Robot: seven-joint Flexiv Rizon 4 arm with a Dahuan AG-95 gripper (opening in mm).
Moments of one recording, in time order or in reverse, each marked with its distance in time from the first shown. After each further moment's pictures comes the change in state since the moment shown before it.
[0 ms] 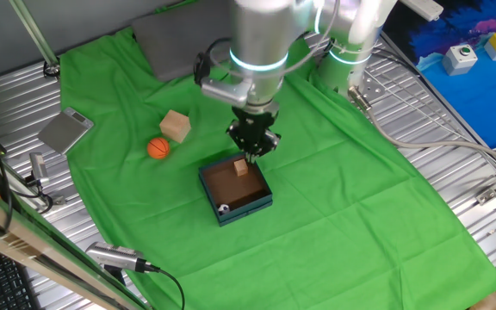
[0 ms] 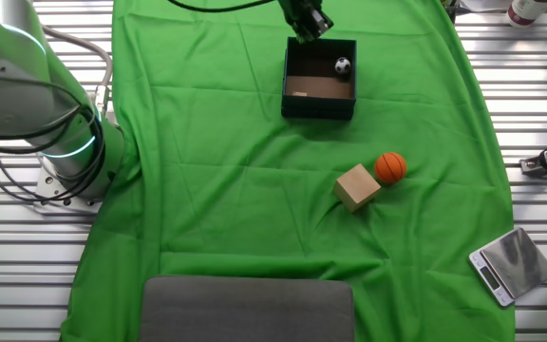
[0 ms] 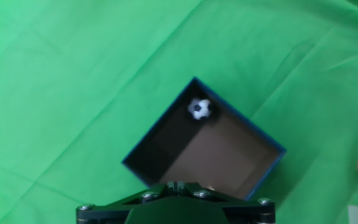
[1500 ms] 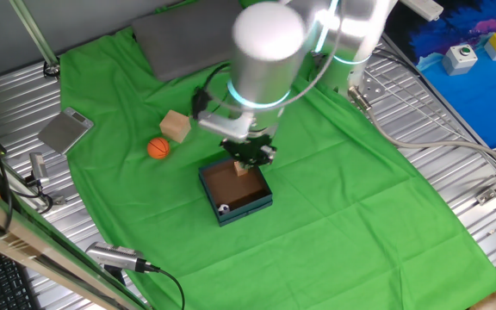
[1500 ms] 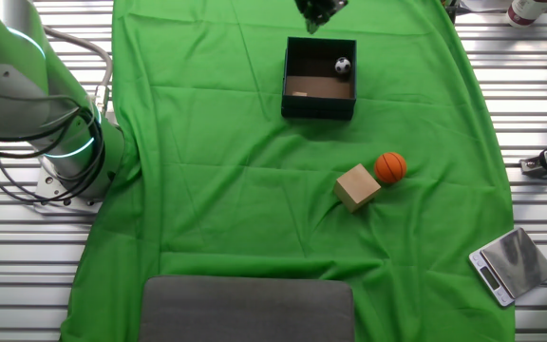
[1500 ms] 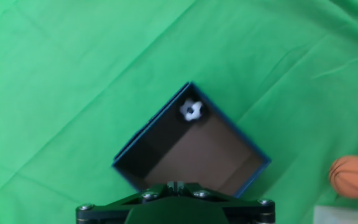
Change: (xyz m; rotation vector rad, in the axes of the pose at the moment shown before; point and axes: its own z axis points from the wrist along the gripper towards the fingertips) arm -0.040 -0.013 0.001 0.099 0.185 -0.077
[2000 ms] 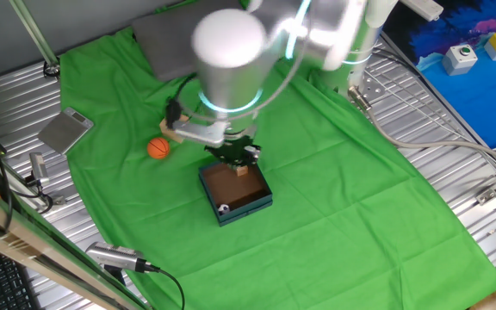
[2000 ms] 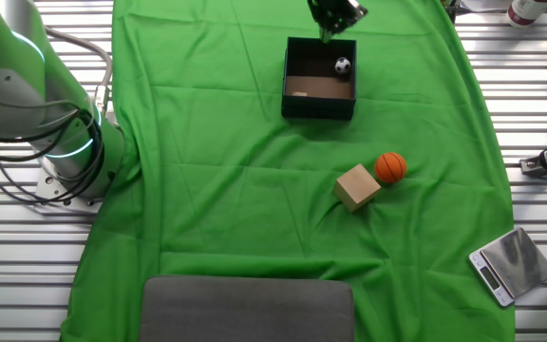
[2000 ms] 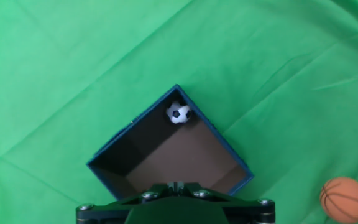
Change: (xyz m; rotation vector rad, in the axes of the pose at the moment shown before) arm -0.003 -0.028 0.016 -0.077 0.051 -0.086
